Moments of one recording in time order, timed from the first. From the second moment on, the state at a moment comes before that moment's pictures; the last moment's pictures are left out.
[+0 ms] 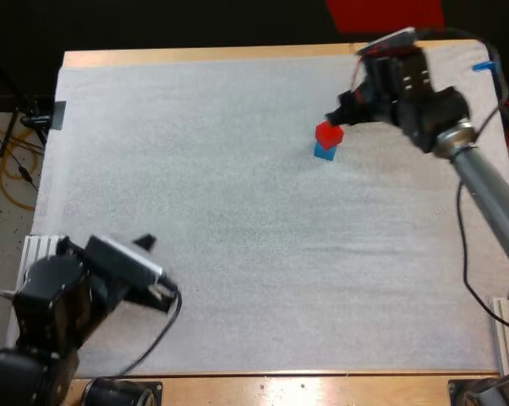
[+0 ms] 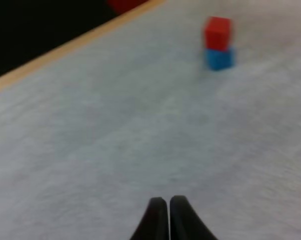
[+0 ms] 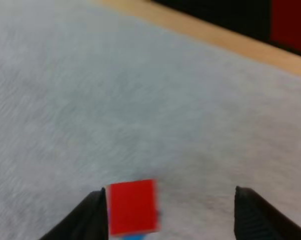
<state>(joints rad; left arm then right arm) -0.20 0.53 -0.86 1.00 0.15 -1.52 0.36 1.71 -1.54 0.68 0.02 -1.93</state>
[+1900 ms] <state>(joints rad) 0.00 -0.02 -0.85 1.31 0.15 -1.66 -0.02 -0.01 -0.75 1.21 0.00 -1.83</state>
